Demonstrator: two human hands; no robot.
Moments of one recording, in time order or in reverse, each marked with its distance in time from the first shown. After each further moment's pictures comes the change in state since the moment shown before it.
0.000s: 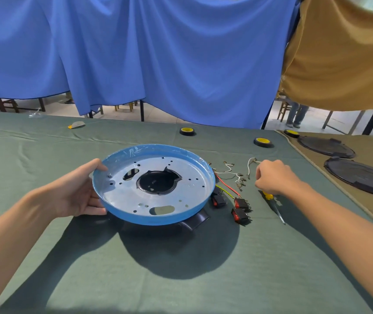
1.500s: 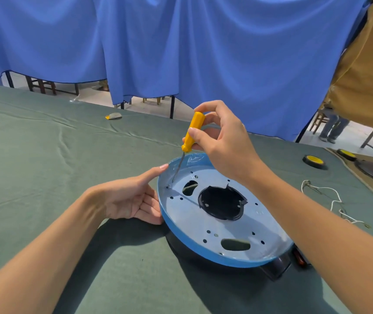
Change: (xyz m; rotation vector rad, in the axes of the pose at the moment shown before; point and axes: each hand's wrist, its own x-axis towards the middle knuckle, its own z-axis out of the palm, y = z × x) left_hand 0.027 0.000 -0.003 0.046 -0.356 0.032; right_hand -0.028 -0.231 -0.051 1.052 0.218 -0.808
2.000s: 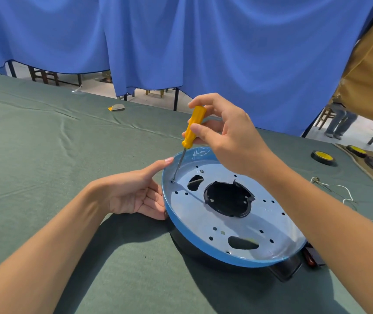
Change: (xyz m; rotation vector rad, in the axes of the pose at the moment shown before) left_hand -0.001 0.002 0.003 -0.023 0.047 -0.013; right_hand 0.004 -0.001 0.000 0.016 -0.165 -0.054
